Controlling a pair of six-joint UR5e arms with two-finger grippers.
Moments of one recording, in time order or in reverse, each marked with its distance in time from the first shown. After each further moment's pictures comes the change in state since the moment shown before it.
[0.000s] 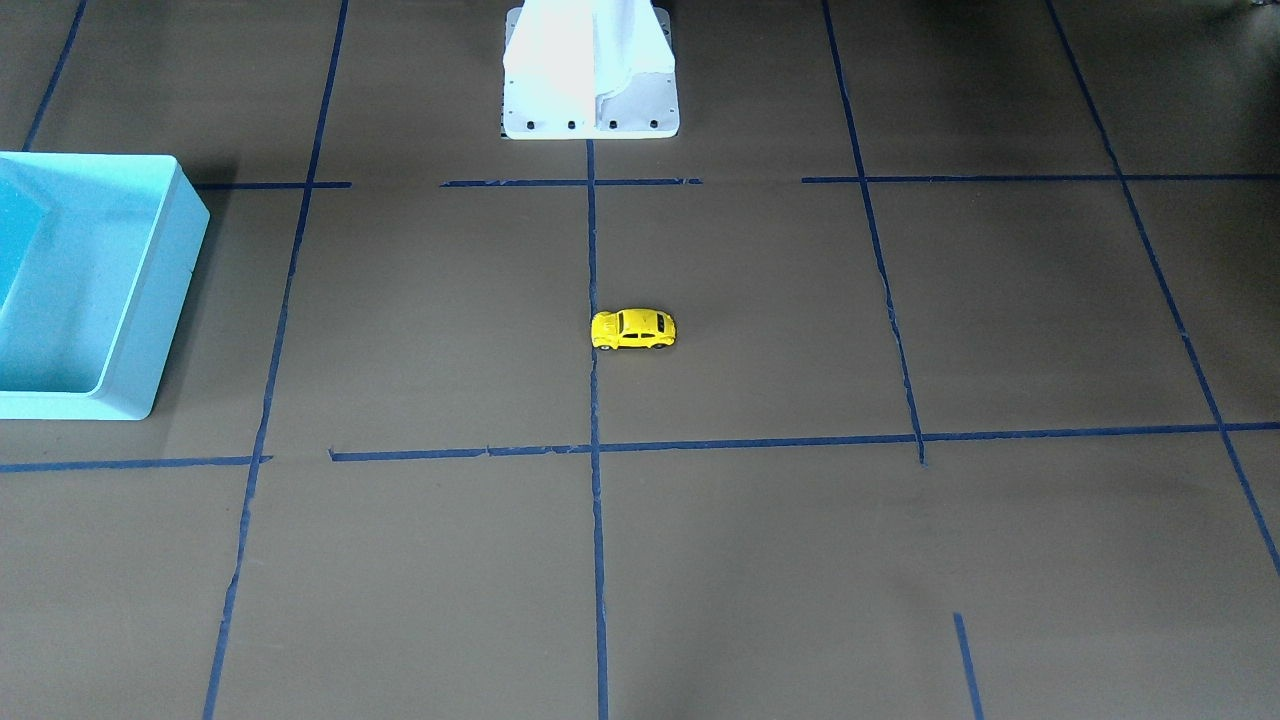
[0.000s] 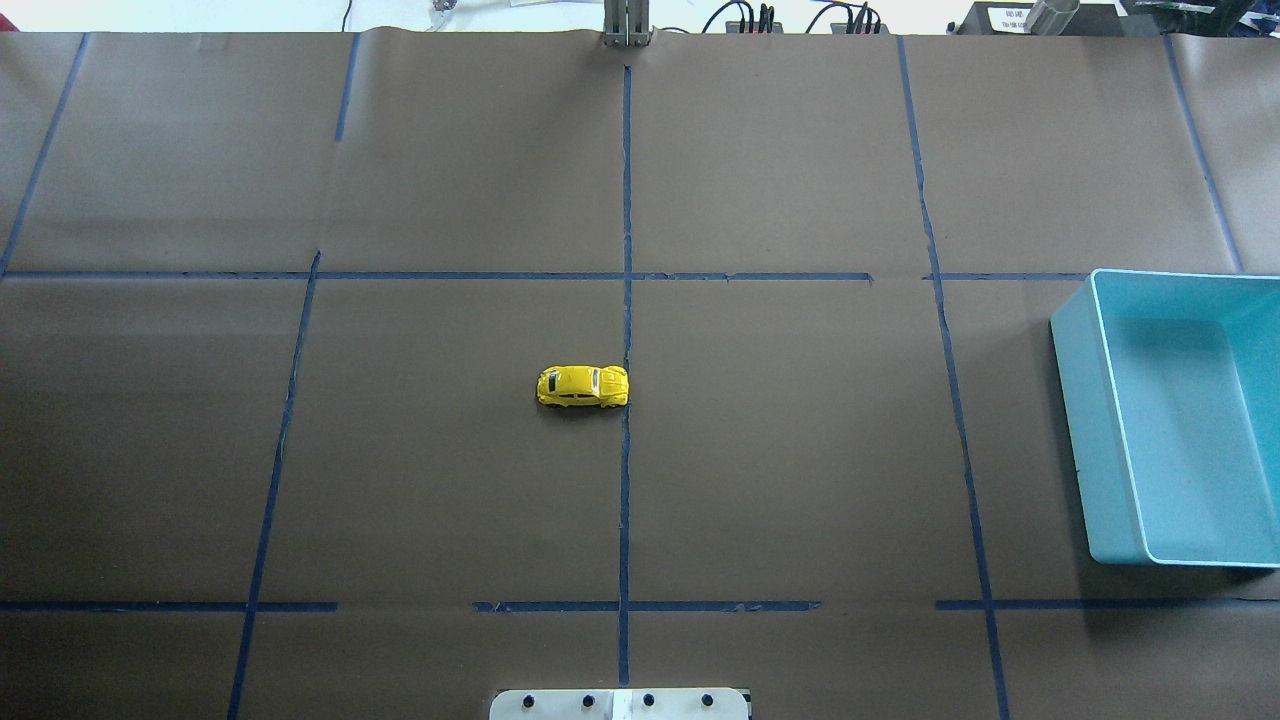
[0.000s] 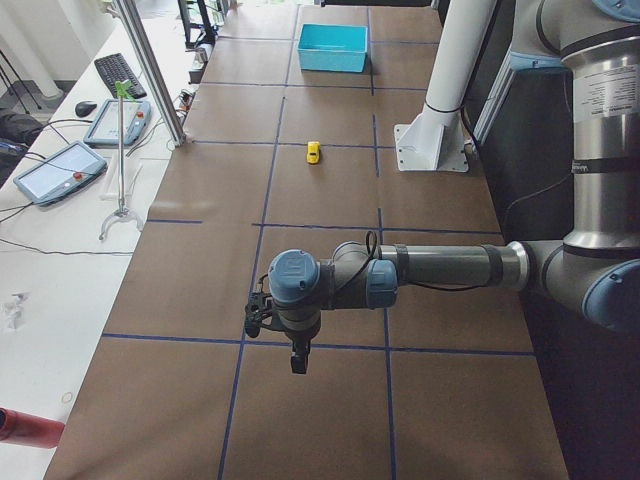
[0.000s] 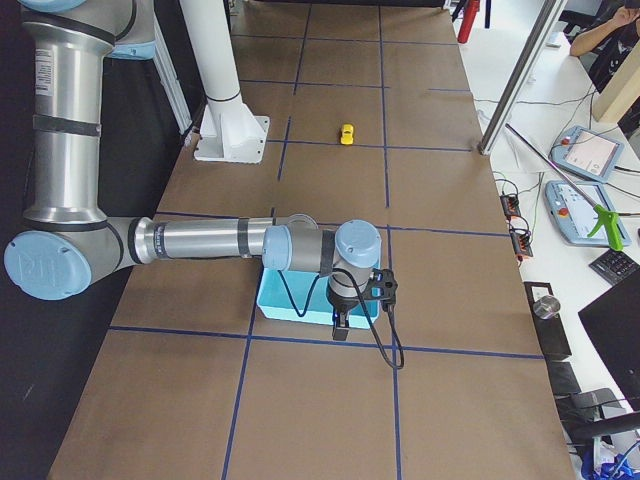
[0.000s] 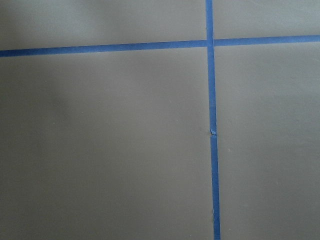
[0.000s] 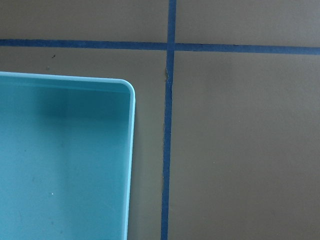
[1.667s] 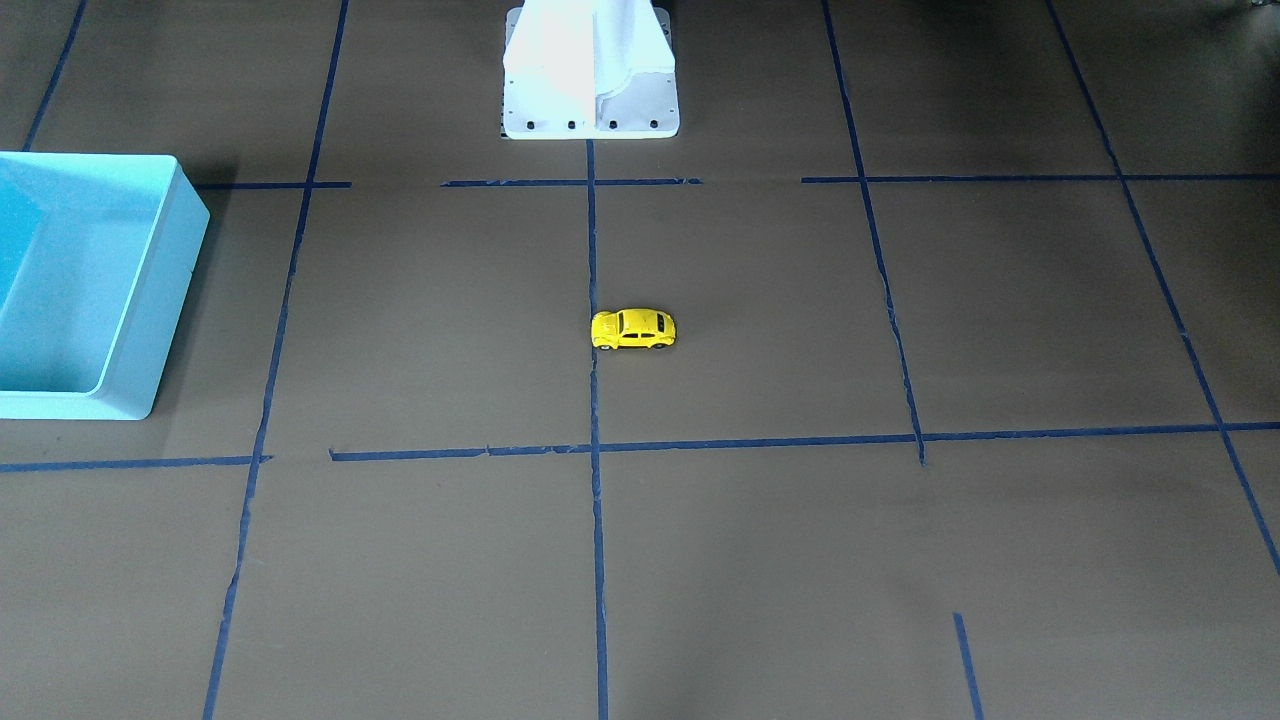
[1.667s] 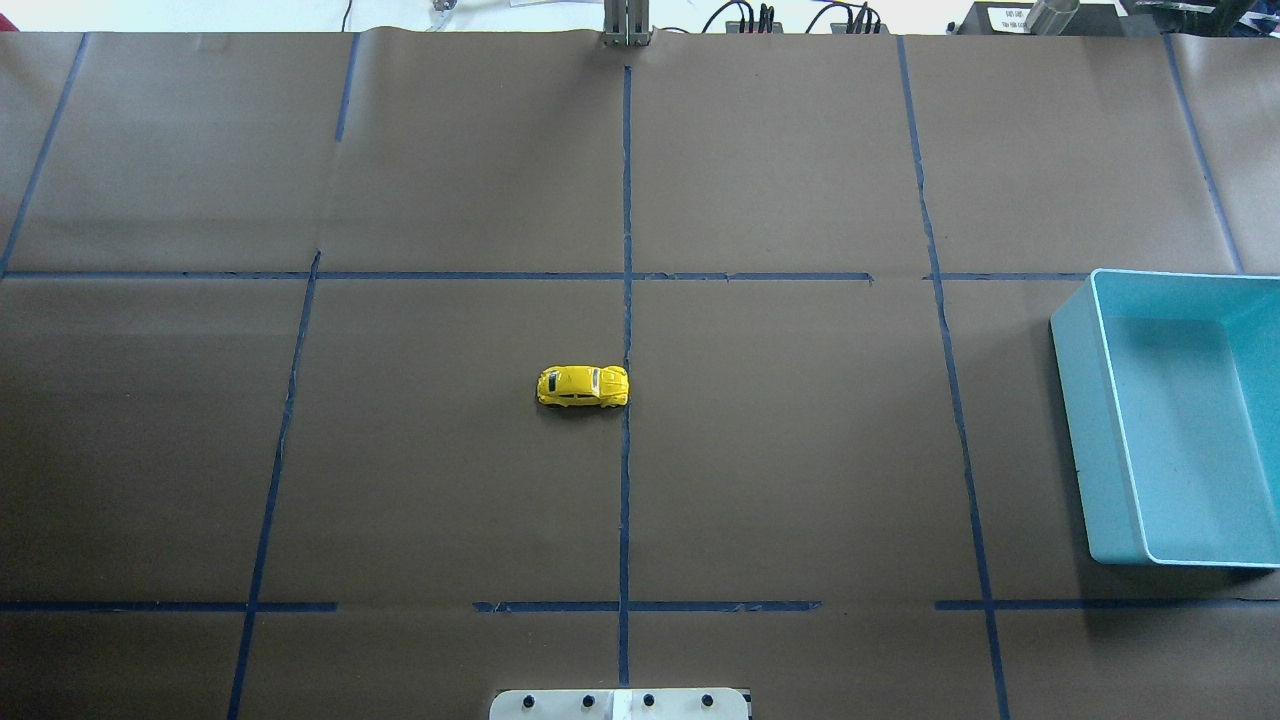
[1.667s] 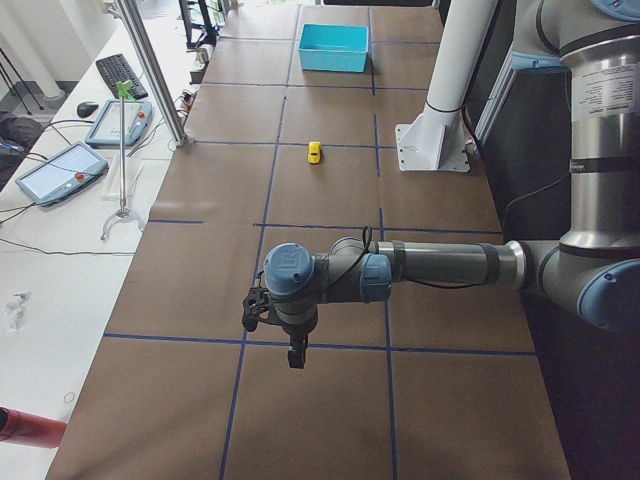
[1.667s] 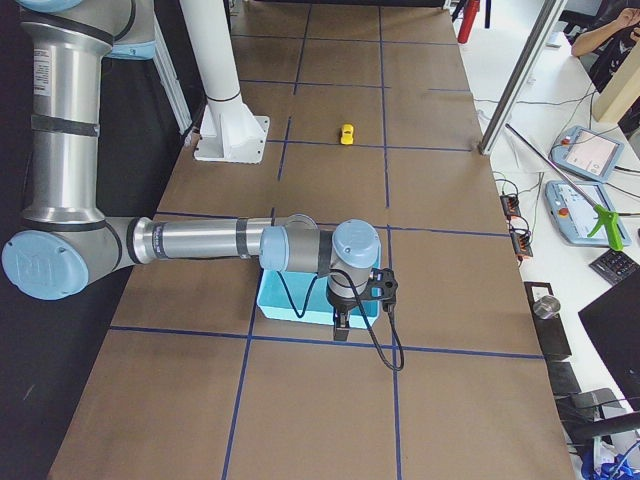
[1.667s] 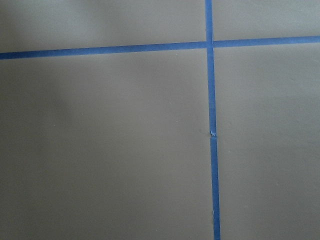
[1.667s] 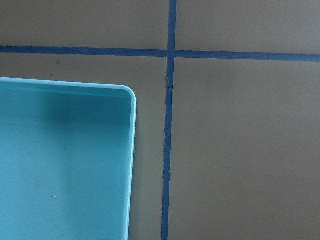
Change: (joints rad) left arm 0.046 -0.041 -0.008 0.042 0.007 -0.003; right arm 0.007 0.003 0.006 0.012 0.004 -0.002
